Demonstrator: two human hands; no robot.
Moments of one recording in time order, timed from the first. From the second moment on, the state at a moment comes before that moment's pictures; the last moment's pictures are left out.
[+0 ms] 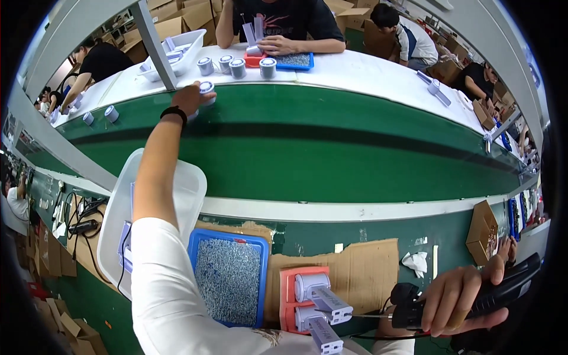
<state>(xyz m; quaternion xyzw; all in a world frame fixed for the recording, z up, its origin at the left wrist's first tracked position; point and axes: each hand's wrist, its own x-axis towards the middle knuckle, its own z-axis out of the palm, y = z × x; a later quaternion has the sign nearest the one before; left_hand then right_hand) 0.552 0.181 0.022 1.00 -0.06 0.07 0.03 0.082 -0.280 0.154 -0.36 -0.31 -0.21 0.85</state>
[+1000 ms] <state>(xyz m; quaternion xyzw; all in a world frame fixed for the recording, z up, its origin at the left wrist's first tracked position) 0.069 0.074 0.036 0.97 -0.23 -0.03 0.05 0.029 -0.282 0.157 -0.39 -0.31 -0.27 0.82</state>
